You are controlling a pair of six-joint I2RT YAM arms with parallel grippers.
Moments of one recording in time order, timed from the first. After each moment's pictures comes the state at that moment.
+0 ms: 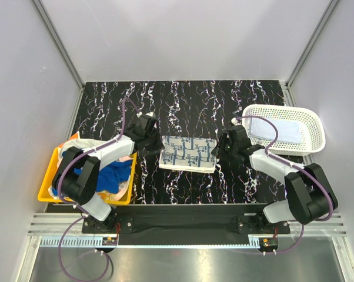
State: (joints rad) left arm -0.49 1.59 0.94 -0.24 0.07 -0.68; right arm 0.41 1.40 0.68 -0.08 -0.06 0.67
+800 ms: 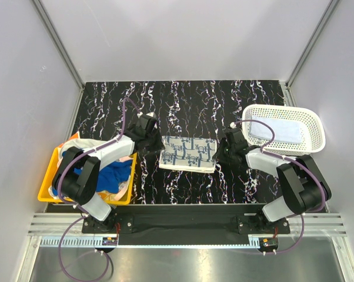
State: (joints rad) left arm -0.49 1.59 0.94 -0.24 0.08 -0.68; right arm 0.41 1.50 0.66 -0.05 -0.06 0.70
